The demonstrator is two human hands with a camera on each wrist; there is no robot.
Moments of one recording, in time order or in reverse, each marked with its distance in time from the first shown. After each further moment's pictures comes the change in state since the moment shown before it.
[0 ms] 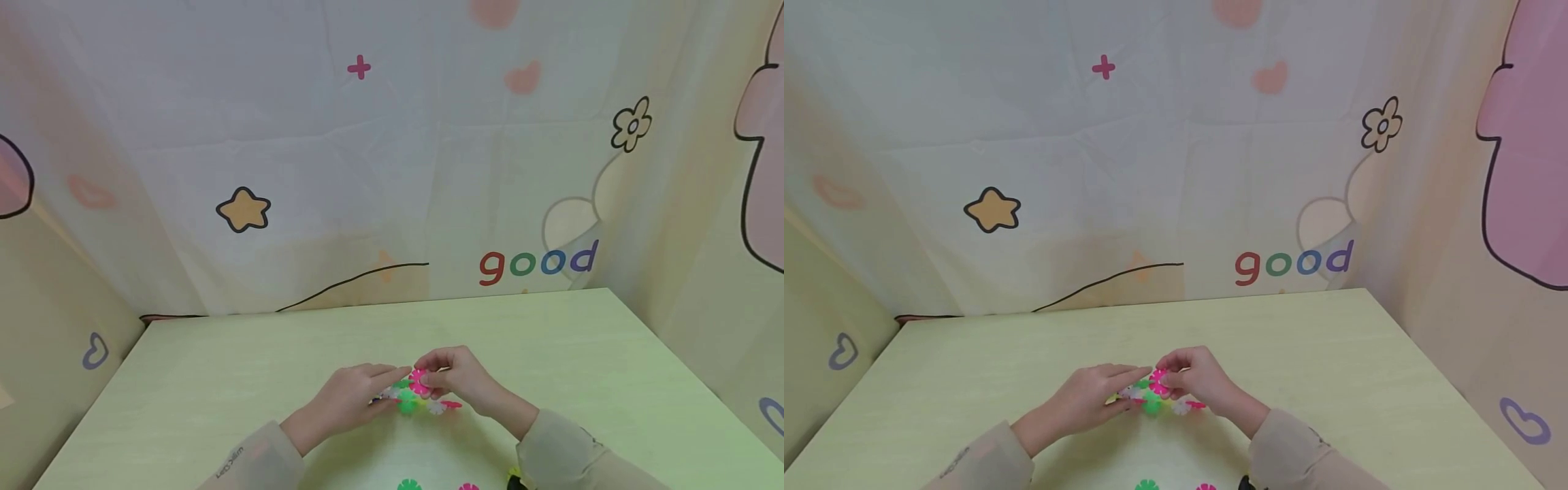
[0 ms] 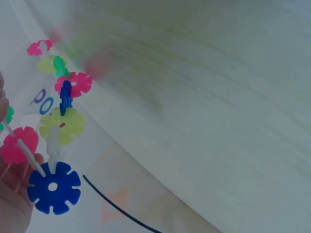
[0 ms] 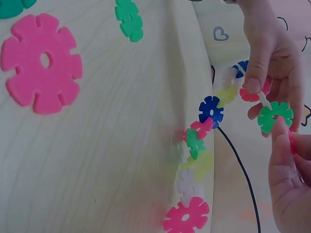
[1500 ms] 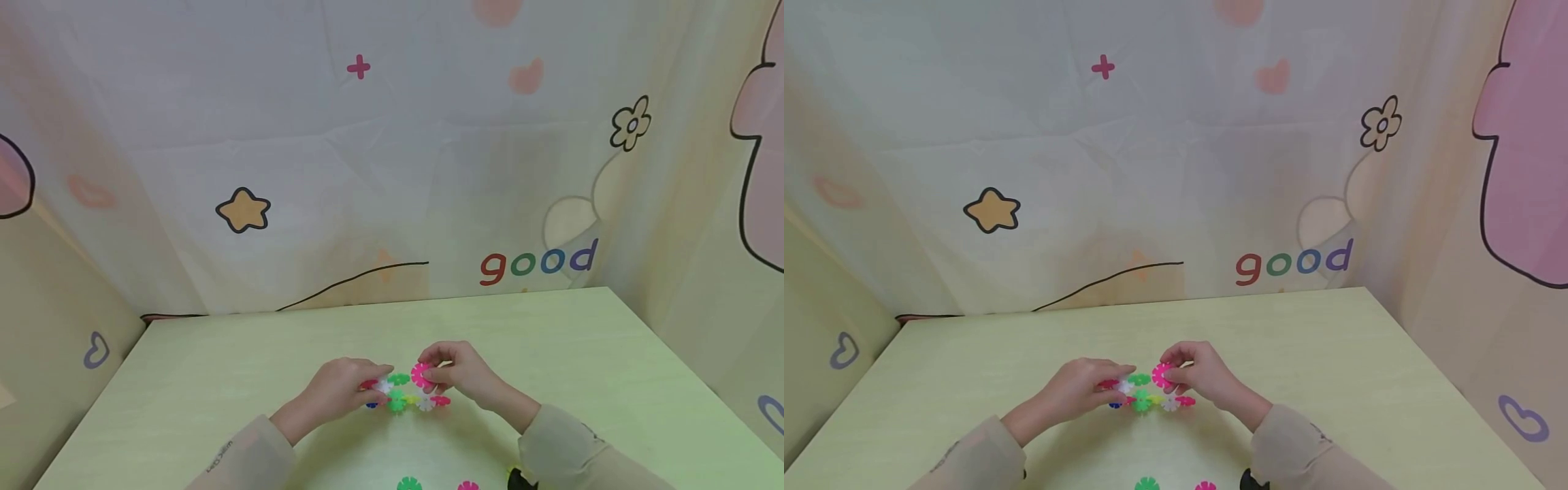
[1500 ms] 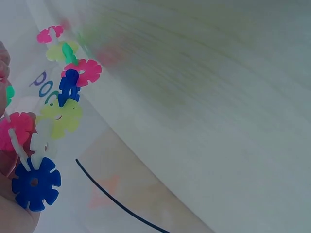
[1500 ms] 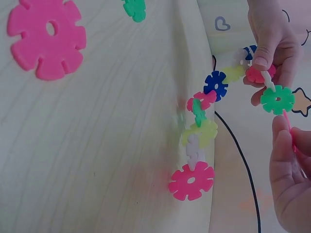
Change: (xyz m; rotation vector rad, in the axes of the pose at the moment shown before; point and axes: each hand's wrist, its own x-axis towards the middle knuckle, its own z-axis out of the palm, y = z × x) left_hand -0.001 -0.014 -0.015 -0.195 -0.154 -0.187; right_hand 0.002 0.003 -0.006 -0.021 -0.011 -0.066
